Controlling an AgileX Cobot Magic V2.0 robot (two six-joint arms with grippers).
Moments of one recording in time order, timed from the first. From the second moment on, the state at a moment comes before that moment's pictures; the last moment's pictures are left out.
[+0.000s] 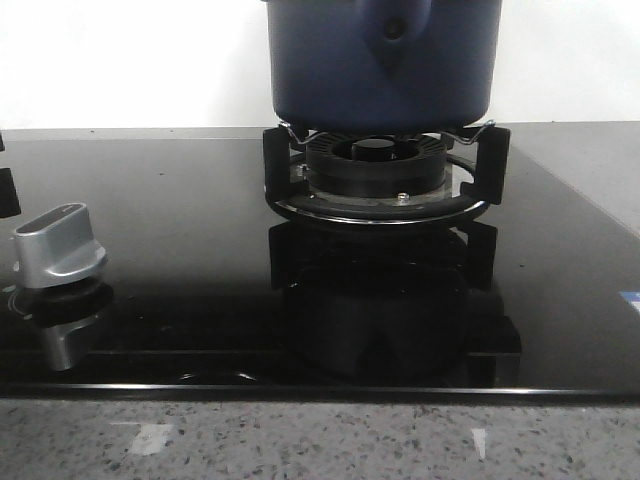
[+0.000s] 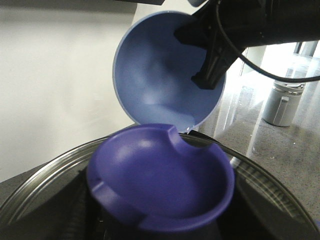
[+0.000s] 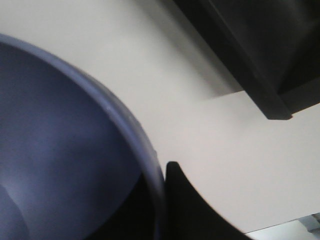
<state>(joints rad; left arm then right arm) -0.12 1.27 -0.96 -1.73 0.89 1.75 0.62 1.69 -1.82 -1.13 1.06 0.26</state>
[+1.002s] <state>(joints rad) -0.12 1.27 -0.96 -1.73 0.89 1.75 0.75 1.69 -1.82 -1.51 0.98 0.27</state>
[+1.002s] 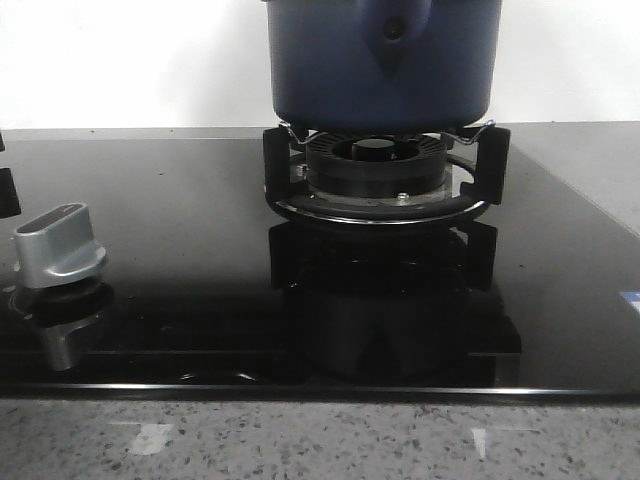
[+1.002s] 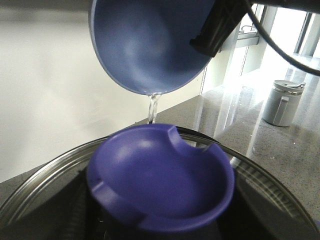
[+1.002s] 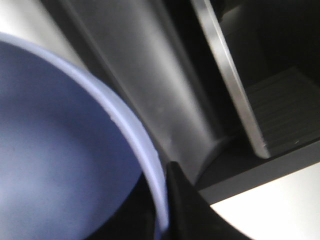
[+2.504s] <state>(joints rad) -0.12 1.27 -0.96 -1.73 0.89 1.75 -0.16 1.37 -1.61 -0.06 1.21 0.28</state>
